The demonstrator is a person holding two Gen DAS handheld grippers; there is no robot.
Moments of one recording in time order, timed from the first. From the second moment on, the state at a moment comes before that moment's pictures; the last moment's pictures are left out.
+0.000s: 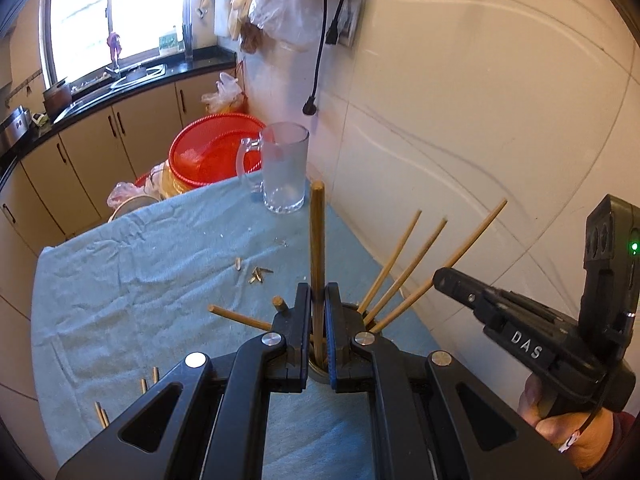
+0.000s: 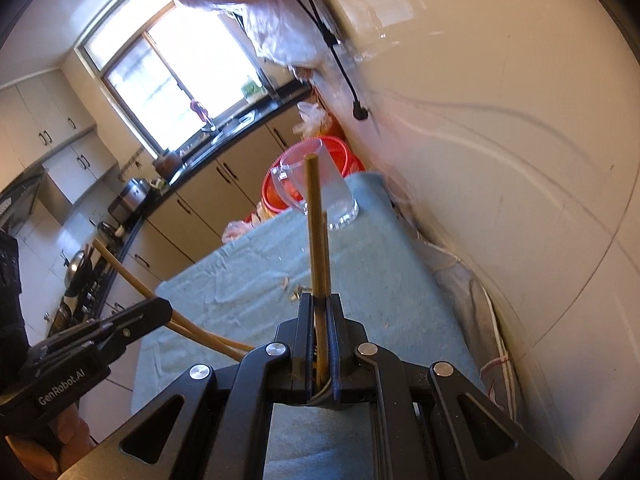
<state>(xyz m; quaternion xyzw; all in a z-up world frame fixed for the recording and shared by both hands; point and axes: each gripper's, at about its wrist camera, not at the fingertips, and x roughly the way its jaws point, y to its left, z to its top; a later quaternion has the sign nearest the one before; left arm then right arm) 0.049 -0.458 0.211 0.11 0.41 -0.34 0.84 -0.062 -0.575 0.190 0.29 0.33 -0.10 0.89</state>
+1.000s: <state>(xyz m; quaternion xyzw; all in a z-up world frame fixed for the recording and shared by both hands) 0.021 -0.405 0.241 0.06 0.33 -0.30 0.90 -0.101 -0.583 0.199 0.25 0.32 -0.19 0.89</state>
